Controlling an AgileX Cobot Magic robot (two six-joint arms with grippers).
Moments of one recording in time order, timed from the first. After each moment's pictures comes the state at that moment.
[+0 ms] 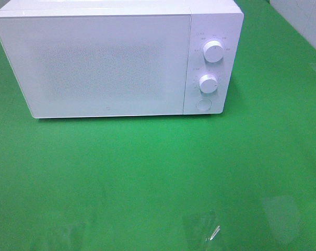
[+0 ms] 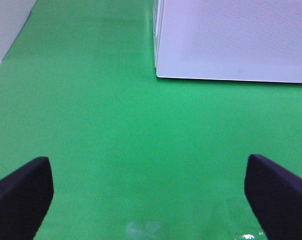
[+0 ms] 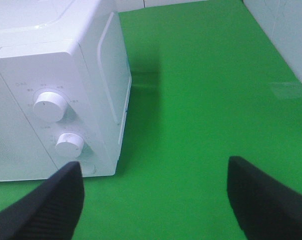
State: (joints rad) left arm 0.09 0.00 -0.52 -0.15 1.08 0.08; right arm 0.07 0.78 -0.48 0.03 0.08 0.01
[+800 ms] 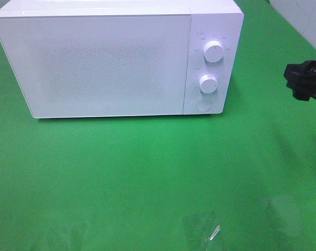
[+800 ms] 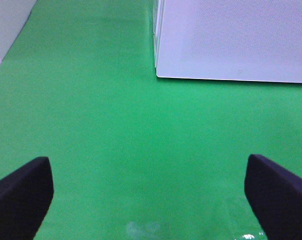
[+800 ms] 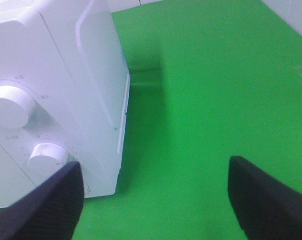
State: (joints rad) left arm 0.09 0.00 -0.52 -0.15 1.08 0.08; right arm 0.15 1.25 -0.35 0.12 -0.57 0.04
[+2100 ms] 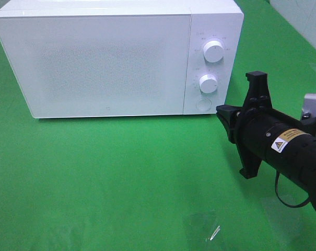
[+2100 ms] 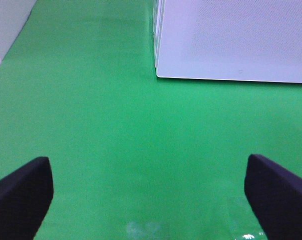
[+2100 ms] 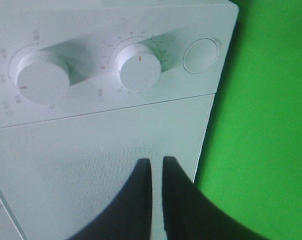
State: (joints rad) left arm 0.09 0.00 -0.52 -0.15 1.08 0.08; right arm 0.63 1.68 -0.34 0.34 -1.02 1.46
